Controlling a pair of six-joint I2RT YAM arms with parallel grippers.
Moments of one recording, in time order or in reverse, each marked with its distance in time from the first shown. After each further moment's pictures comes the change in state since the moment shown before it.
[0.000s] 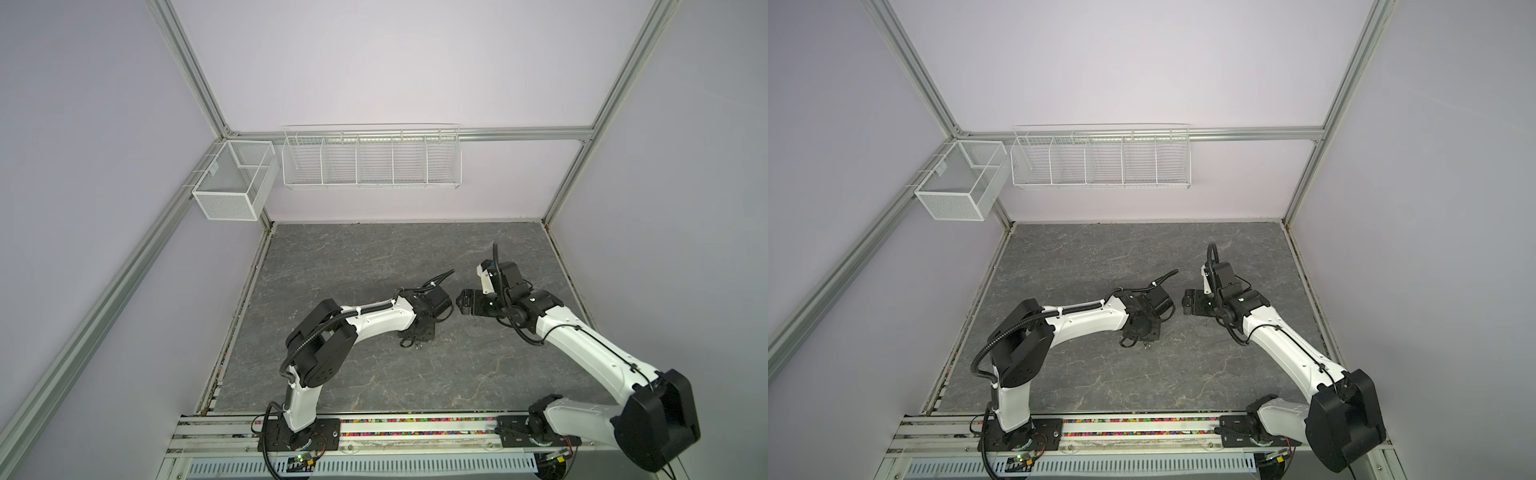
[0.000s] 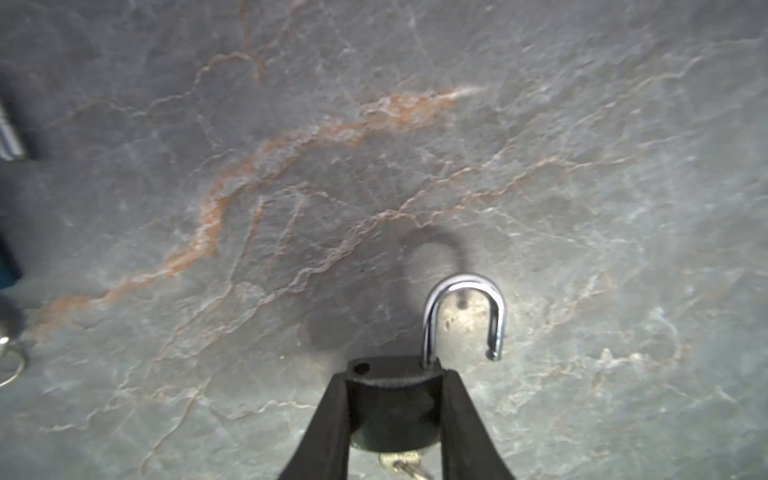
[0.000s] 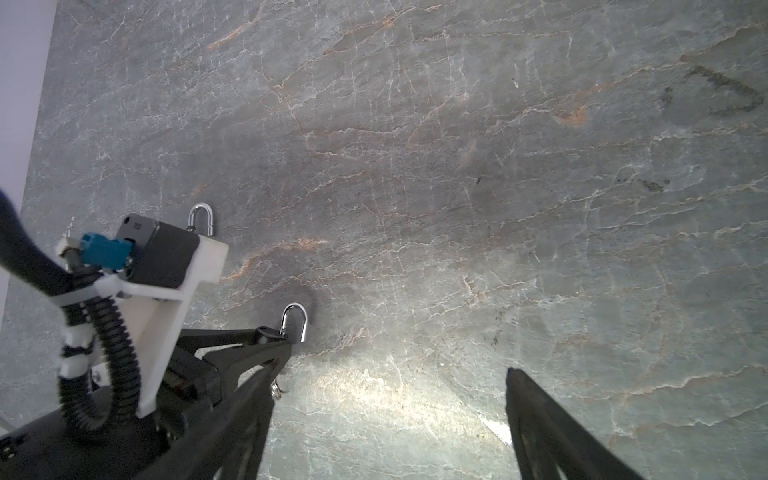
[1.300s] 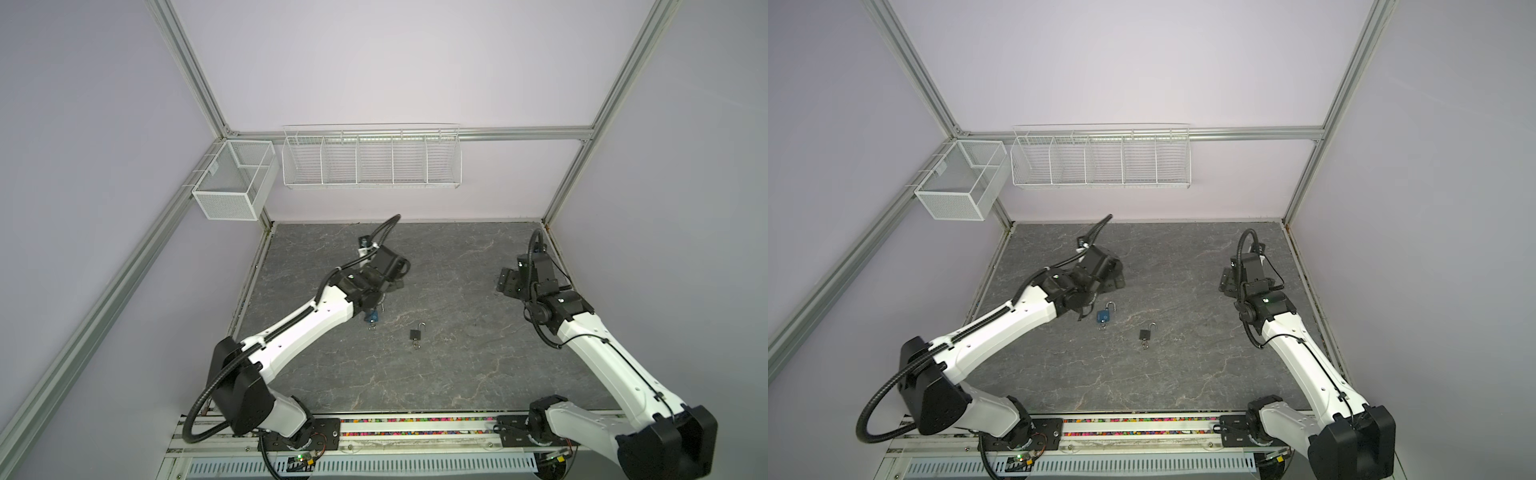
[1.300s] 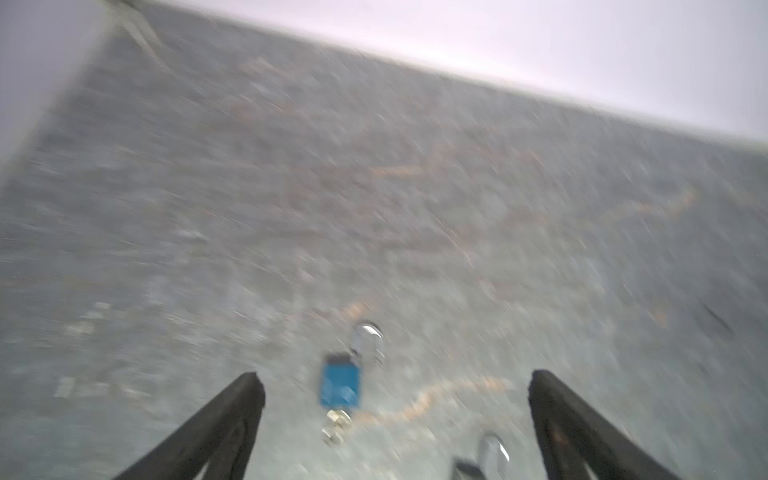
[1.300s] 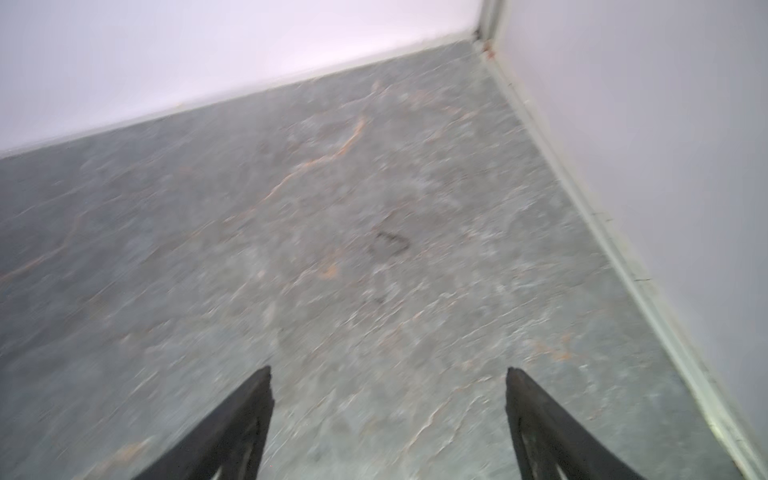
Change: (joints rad) left arm 0.278 -0.533 -0.109 0.078 -0.491 0.088; right arm -0.177 -0.128 0.002 0.070 0.564 -0.063
